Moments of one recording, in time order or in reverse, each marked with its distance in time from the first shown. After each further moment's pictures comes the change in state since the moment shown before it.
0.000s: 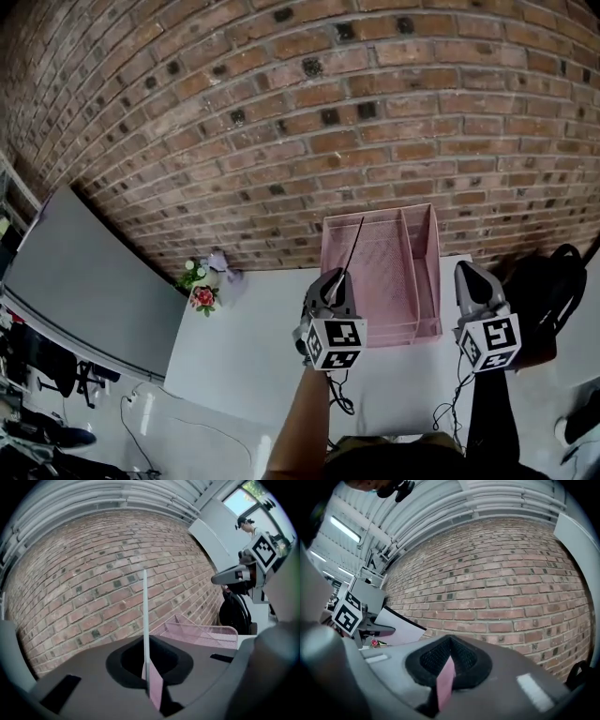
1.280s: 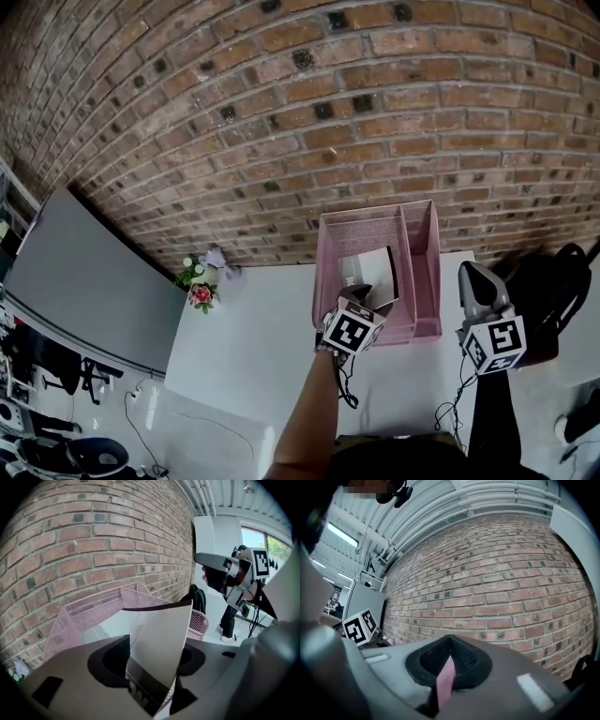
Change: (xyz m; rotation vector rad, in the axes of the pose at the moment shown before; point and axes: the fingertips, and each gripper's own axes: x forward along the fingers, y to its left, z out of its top) left arm 0.038 -0.122 -0.063 -0.153 0.374 -0.550; right arm 0.001 -0.018 -0.011 0.040 0.001 0.012
